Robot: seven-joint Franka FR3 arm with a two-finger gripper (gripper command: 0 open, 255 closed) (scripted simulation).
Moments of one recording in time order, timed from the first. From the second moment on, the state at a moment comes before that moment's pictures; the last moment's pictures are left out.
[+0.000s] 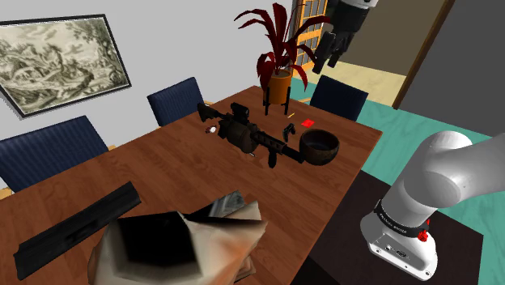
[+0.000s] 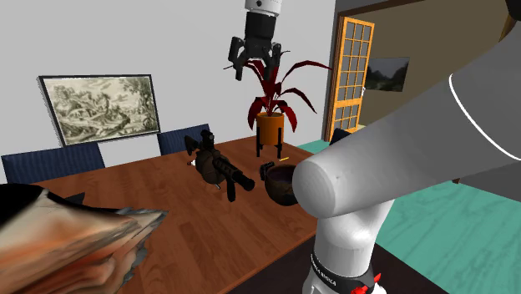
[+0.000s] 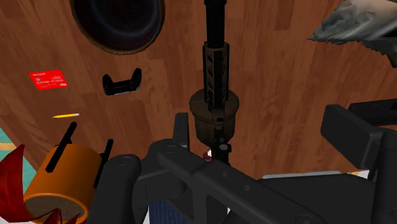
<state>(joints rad) 0.00 -0.80 0.00 -2.30 0.06 1.71 -0.05</state>
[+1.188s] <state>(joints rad) -0.04 -0.45 -0.16 -2.48 0.09 2.18 -0.19</state>
